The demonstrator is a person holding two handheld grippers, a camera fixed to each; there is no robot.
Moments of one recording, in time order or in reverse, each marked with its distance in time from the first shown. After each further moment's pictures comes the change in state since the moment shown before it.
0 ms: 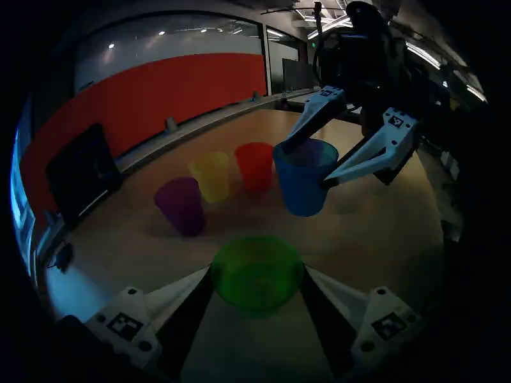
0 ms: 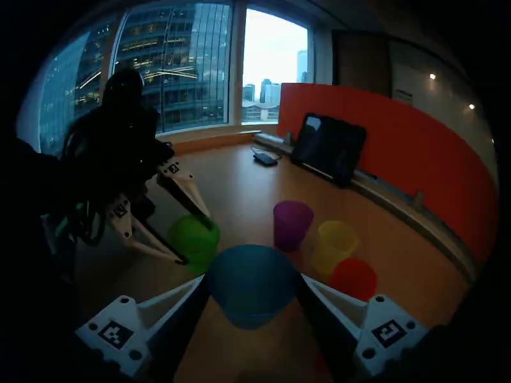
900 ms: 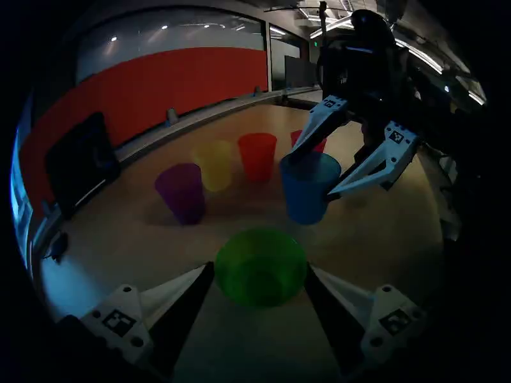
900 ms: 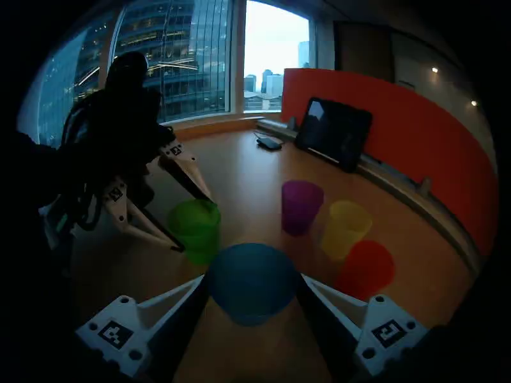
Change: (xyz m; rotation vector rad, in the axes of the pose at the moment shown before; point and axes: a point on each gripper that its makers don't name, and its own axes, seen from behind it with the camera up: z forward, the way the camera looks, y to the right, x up) left arm -0.016 -0.003 0.000 -0.019 -0.020 -0.031; right arm -0.028 -0.010 0.018 0.016 -0.052 0.011
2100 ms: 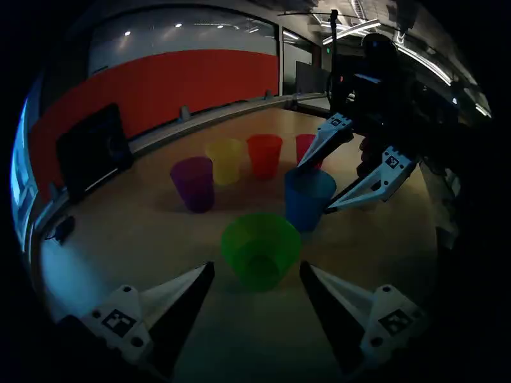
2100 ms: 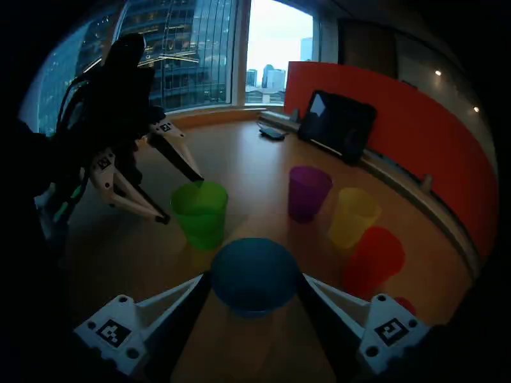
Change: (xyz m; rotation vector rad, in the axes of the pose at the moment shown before) left arm -0.012 -0.001 -0.034 0.037 0.019 -0.059; right arm -0.021 -0.011 0.008 -0.021 -0.031 -0.028
